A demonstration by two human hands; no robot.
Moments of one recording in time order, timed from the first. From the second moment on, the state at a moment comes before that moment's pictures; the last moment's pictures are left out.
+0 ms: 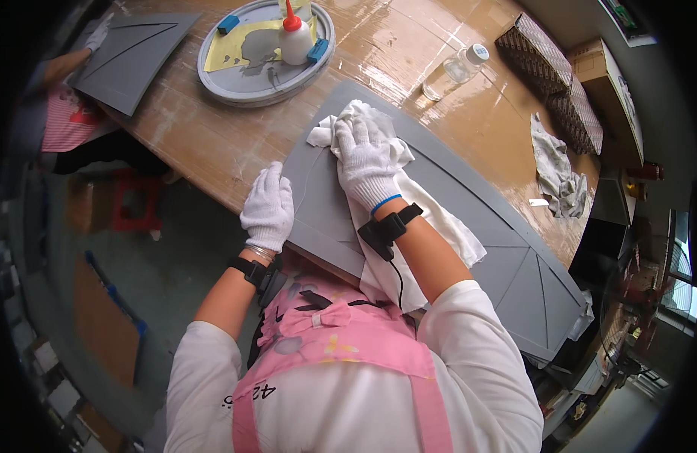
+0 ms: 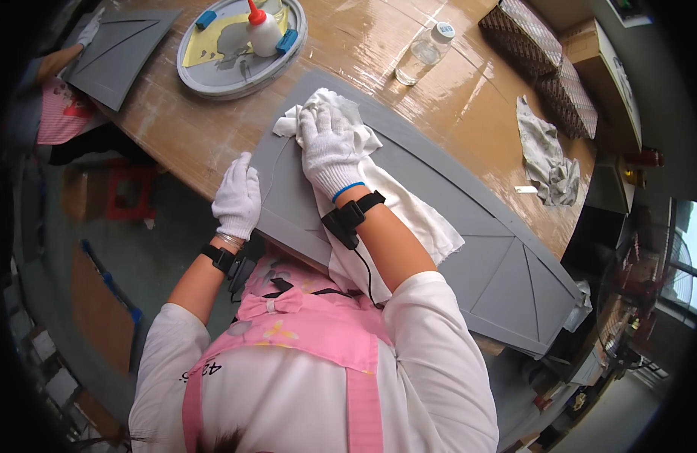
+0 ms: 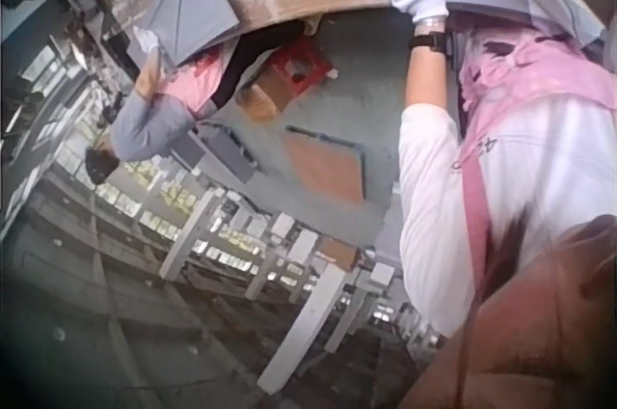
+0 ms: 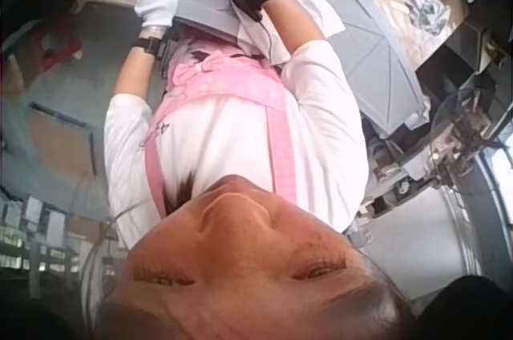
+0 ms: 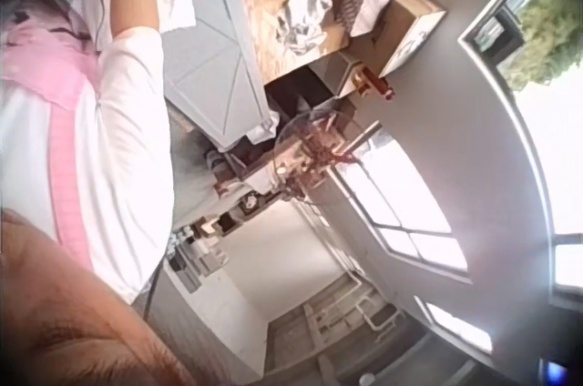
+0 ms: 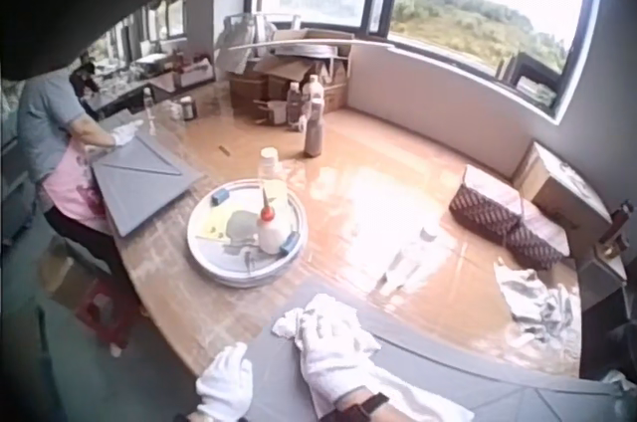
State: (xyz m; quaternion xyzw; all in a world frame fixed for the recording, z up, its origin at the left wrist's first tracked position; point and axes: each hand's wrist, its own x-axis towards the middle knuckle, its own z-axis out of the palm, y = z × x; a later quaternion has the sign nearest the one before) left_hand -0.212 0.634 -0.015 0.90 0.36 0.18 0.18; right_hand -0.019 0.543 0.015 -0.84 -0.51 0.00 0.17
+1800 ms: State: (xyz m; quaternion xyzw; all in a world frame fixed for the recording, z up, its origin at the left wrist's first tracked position) left_hand -0.221 0.654 -0.030 0.90 0.37 0.13 0.16; right_hand -0.052 0.222 0.018 -0.76 -0.52 -0.02 0.38
